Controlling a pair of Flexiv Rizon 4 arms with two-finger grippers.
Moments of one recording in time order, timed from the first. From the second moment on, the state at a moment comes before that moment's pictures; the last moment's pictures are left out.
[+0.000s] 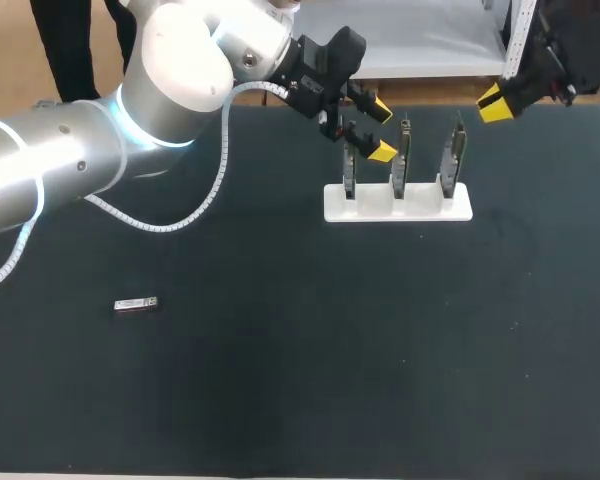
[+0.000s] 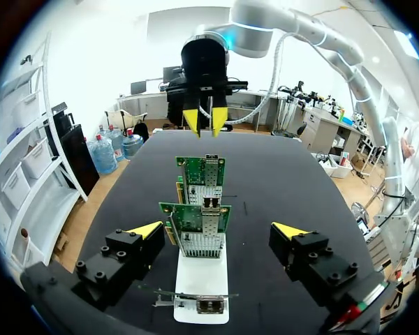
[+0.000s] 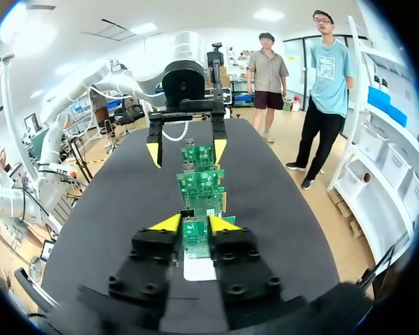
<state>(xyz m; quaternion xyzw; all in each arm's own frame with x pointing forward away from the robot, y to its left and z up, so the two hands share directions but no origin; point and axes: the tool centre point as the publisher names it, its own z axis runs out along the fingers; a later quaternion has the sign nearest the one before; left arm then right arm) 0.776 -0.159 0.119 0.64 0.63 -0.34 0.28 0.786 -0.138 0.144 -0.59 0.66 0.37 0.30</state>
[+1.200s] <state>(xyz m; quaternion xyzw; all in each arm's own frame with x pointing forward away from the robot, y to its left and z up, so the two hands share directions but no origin) 0.758 -0.085 0.173 0.69 0.64 -0.22 0.26 0.783 -0.138 0.144 -0.59 0.66 0.36 0.30</state>
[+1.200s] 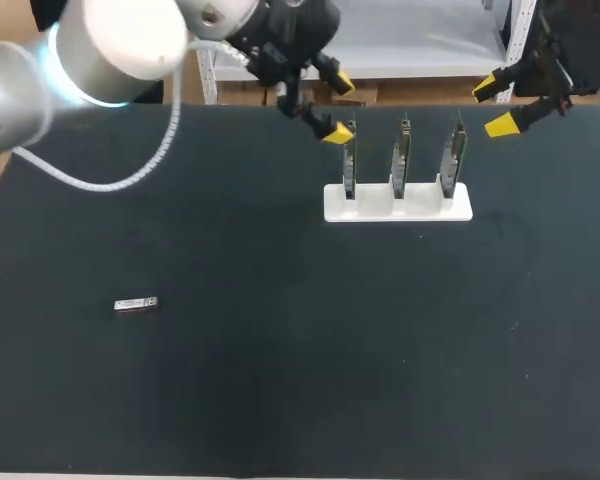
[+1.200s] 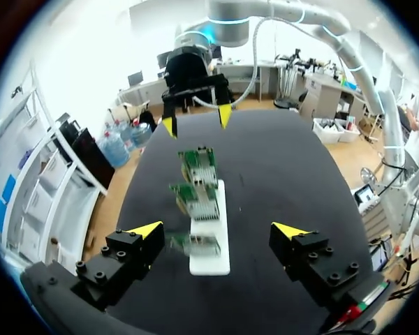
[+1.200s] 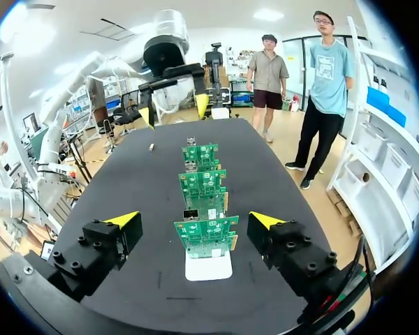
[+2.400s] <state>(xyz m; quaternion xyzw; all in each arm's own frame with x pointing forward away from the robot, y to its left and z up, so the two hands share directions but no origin) 0.583 0.153 0.107 0.62 0.78 0.01 0.05 0.783 -0.138 0.144 -0.59 0.66 0.36 0.30</state>
